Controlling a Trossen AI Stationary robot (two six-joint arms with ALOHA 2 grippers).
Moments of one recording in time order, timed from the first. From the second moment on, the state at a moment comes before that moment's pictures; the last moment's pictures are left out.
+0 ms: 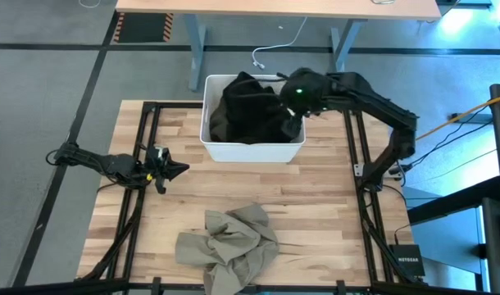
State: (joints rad) left arm -0.30 0.02 0.02 0.03 -0.48 -0.46; right arm -0.26 1.67 2.08 -1.38 0.18 0.01
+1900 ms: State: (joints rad) left arm -0.30 0.02 0.02 0.04 -0.43 -0.43; right arm 0.31 2.18 1.61 -0.53 0.03 0.10
